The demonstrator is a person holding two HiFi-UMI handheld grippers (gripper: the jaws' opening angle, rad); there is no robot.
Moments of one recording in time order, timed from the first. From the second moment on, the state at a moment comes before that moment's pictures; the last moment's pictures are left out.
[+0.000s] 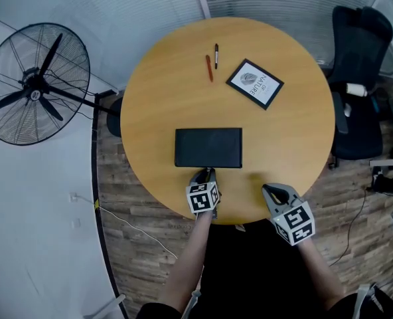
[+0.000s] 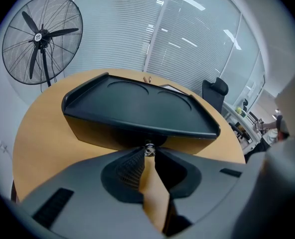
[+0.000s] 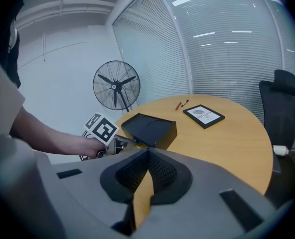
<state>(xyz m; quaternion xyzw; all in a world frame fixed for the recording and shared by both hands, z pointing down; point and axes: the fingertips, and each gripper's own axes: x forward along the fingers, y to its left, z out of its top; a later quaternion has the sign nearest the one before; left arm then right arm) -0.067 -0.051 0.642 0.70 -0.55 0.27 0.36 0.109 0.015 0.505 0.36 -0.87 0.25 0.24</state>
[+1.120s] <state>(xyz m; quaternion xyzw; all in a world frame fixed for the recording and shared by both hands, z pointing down) -0.100 -0.004 0.584 0.76 -0.49 0.25 0.34 0.061 0.026 0.466 0.44 -0.84 0.25 0.18</state>
